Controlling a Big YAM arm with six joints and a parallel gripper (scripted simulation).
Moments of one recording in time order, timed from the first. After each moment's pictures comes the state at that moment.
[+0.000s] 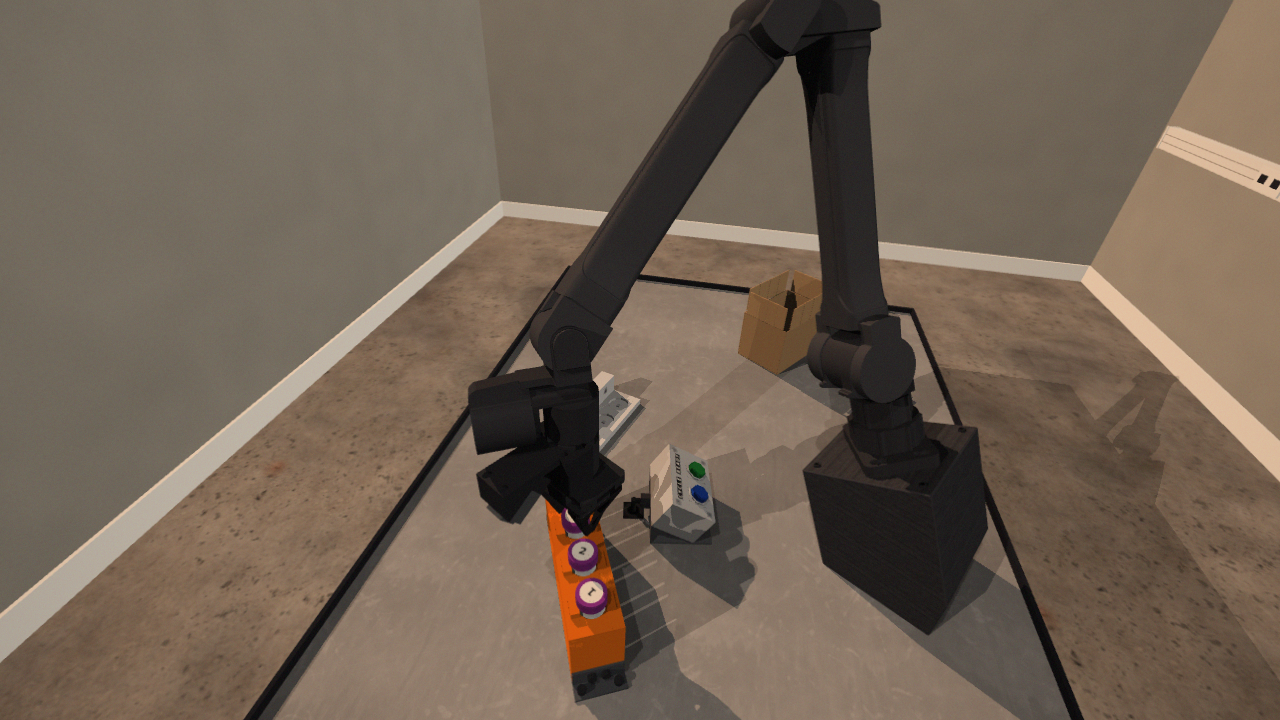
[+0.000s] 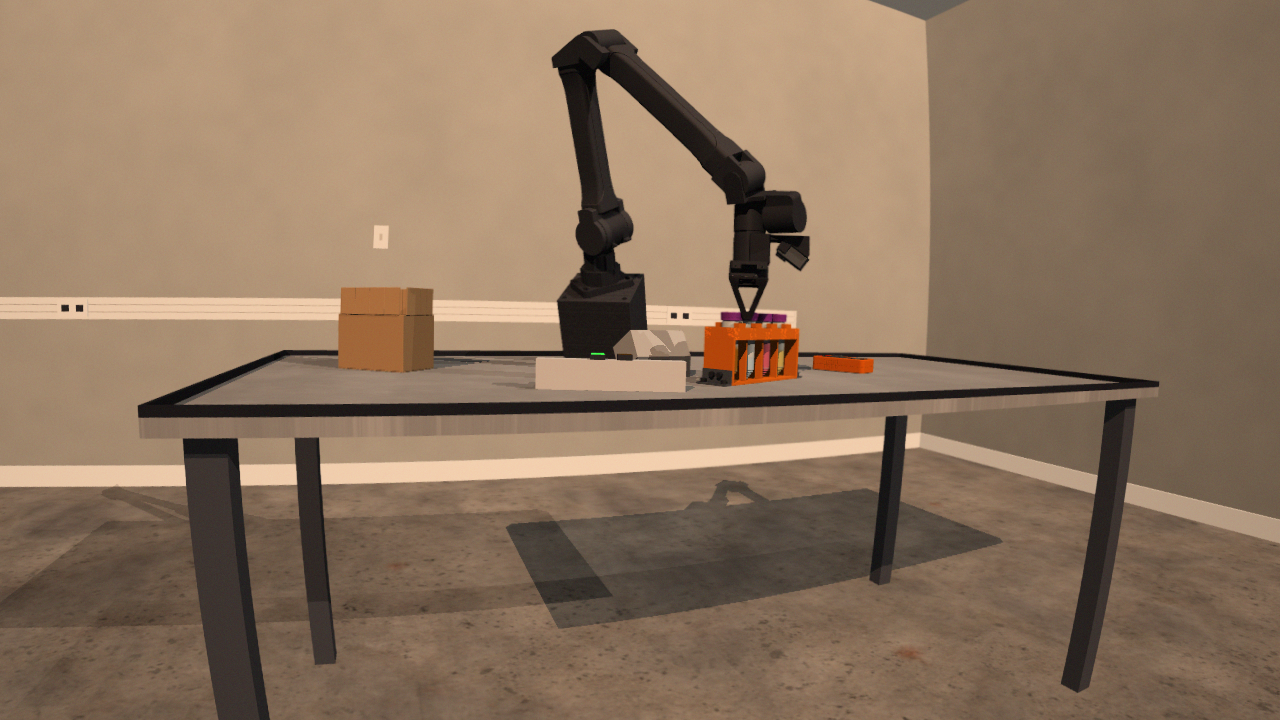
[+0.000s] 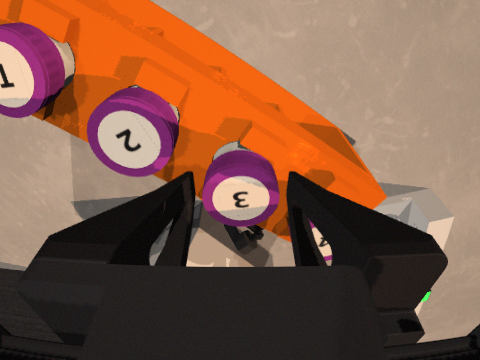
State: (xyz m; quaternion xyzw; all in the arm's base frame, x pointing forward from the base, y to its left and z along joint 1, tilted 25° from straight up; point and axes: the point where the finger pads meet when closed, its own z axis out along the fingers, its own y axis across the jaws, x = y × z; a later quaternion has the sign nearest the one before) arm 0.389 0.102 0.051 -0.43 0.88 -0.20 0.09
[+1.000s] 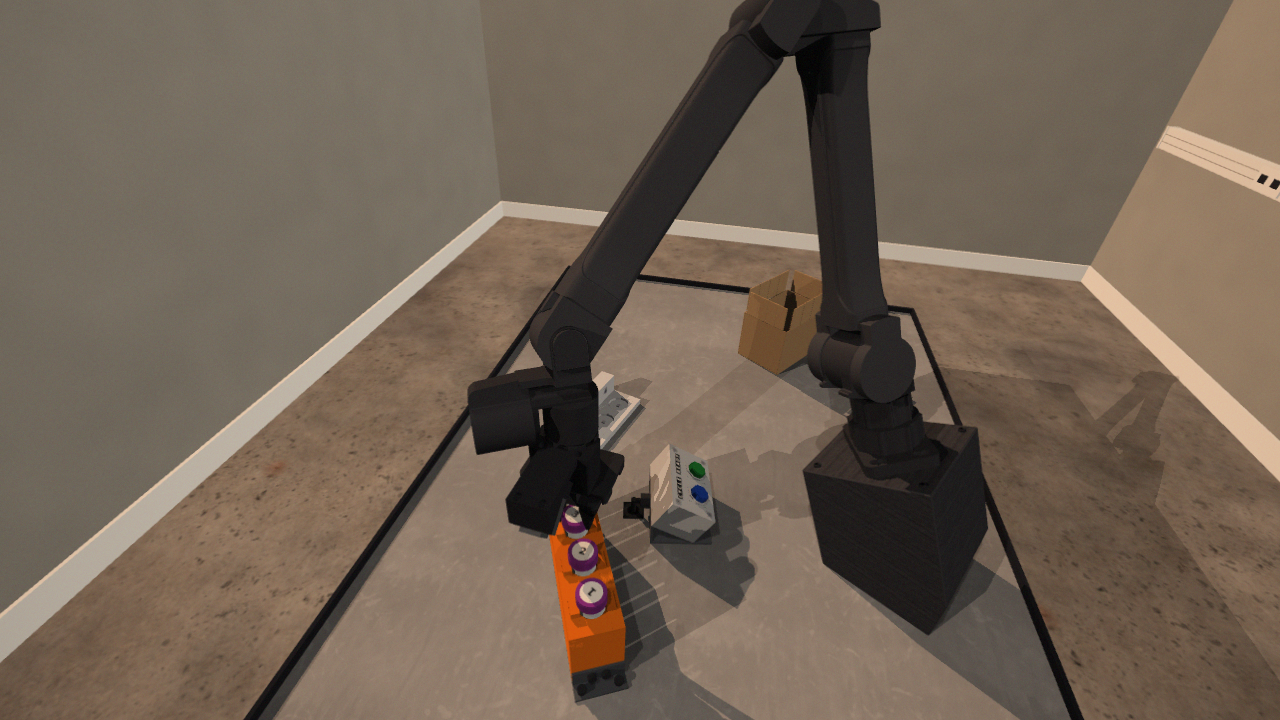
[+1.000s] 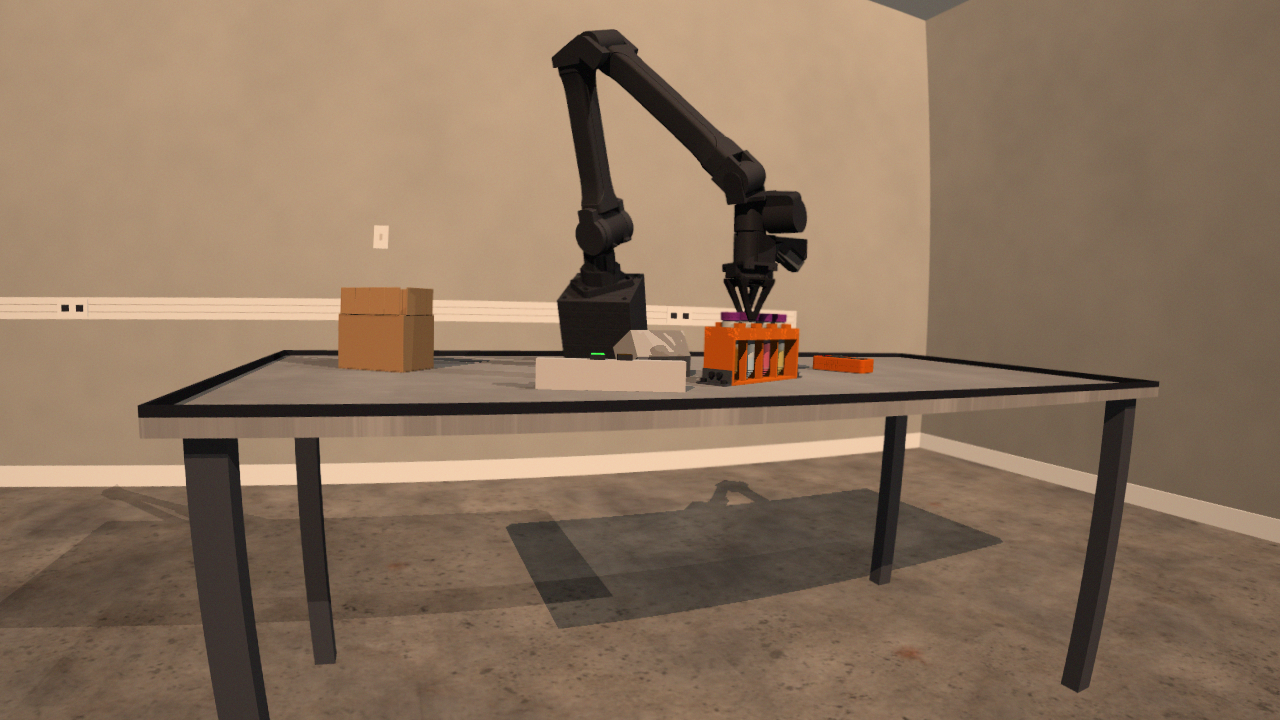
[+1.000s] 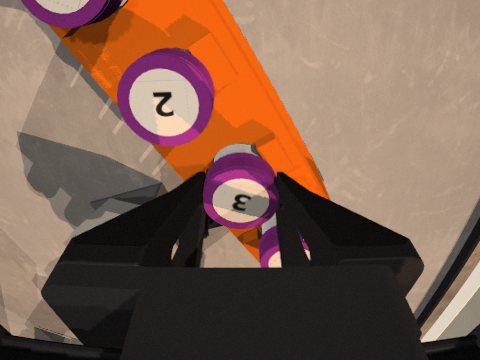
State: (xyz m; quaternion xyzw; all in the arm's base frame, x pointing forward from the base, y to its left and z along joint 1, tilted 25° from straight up) arm 0.389 0.103 0.050 -0.61 0.76 -0.22 0.05
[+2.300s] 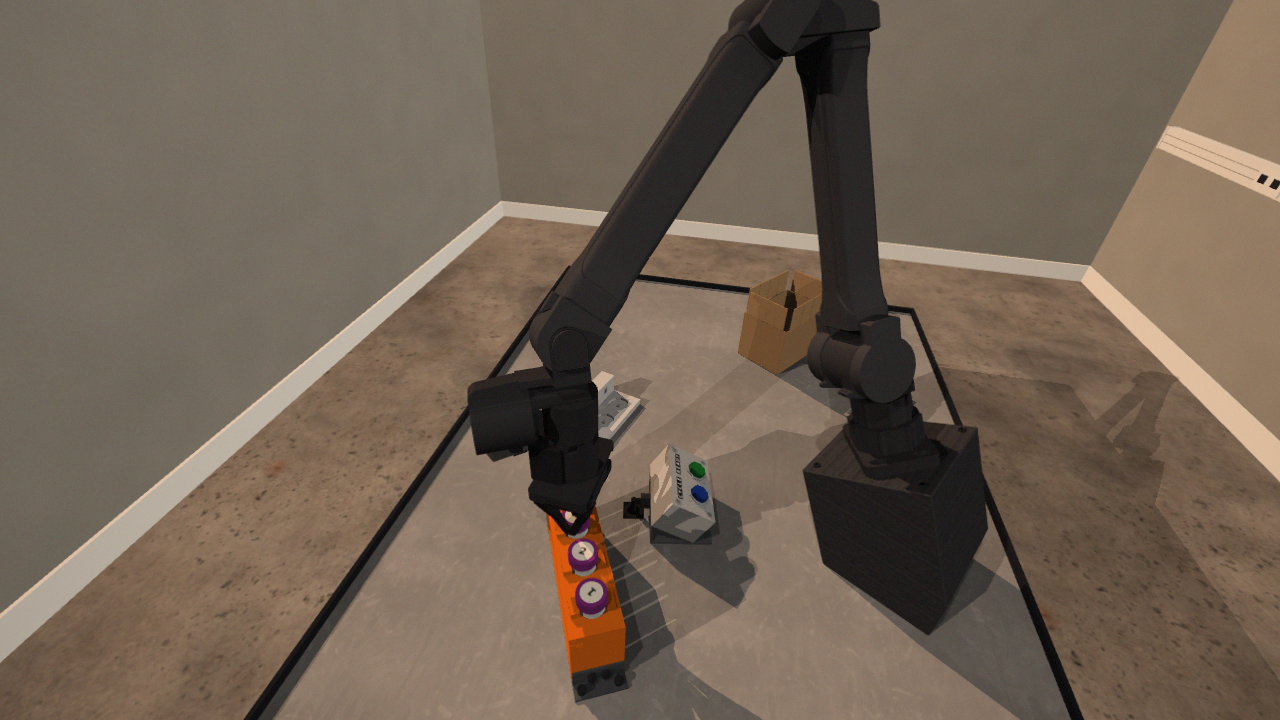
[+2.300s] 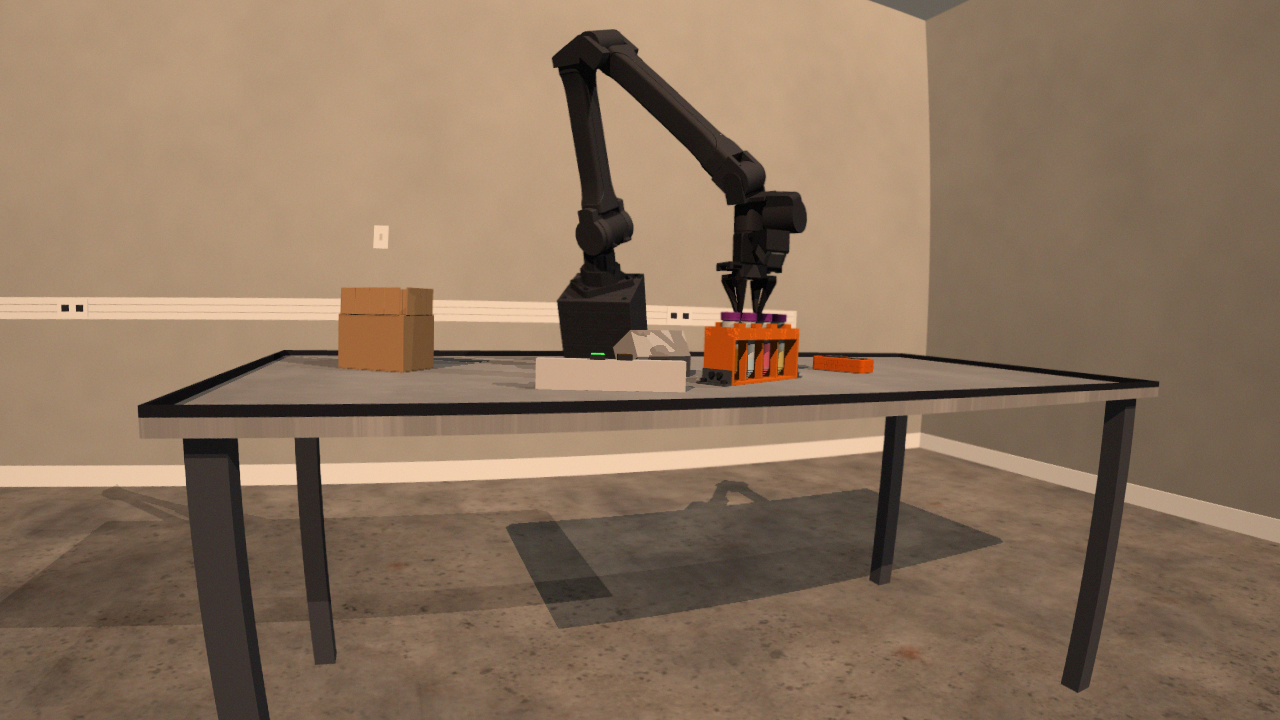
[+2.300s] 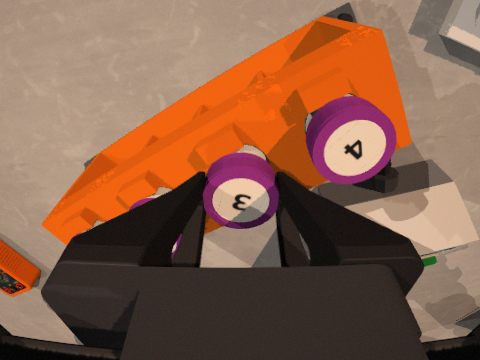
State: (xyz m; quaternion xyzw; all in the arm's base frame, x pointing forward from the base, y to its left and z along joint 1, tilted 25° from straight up) arm 0.390 0.102 0.050 0.10 0.97 -0.12 0.18
